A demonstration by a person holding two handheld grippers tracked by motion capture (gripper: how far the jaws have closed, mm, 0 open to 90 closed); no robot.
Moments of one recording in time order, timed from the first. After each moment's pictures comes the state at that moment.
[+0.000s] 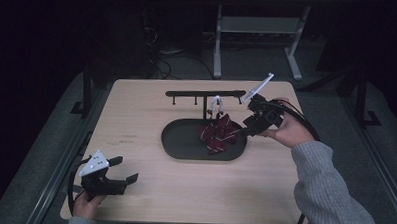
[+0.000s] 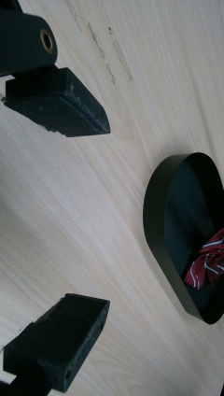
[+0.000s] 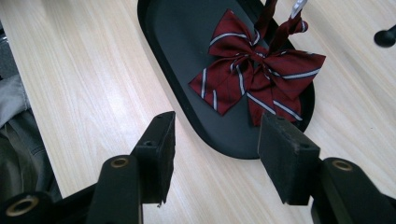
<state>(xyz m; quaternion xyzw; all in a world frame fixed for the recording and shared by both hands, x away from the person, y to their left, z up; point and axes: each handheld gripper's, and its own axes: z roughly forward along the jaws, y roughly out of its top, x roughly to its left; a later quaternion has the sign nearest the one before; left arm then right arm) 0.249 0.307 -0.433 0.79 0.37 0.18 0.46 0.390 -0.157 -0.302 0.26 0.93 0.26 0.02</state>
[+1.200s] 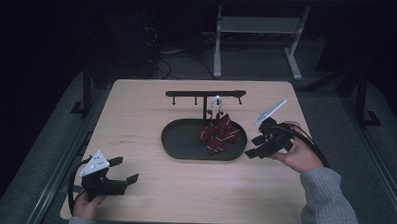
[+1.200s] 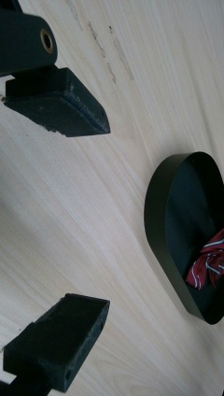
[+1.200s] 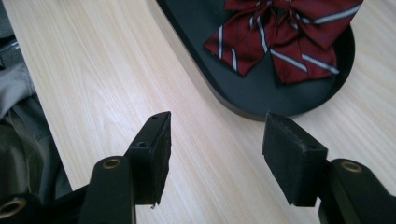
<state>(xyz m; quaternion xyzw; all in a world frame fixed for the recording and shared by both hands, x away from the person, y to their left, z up) 0.249 0.306 -0.433 0.79 0.37 0.18 0.46 0.350 -0.186 -0.345 0.29 0.92 0.27 0.01</state>
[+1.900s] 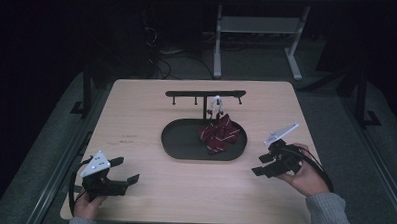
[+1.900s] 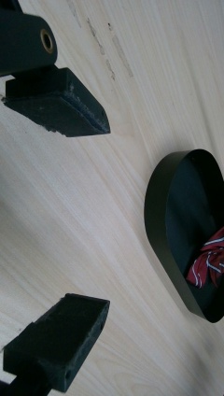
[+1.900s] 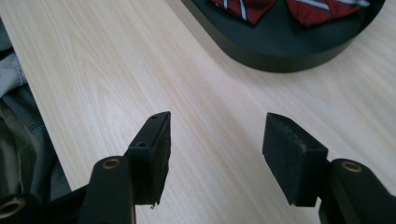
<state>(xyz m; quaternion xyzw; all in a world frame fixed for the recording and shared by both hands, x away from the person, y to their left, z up) 0.248 0.303 -0.433 0.79 0.37 0.18 0.46 0.314 -0.213 -0.392 0.32 0.90 0.29 0.01</state>
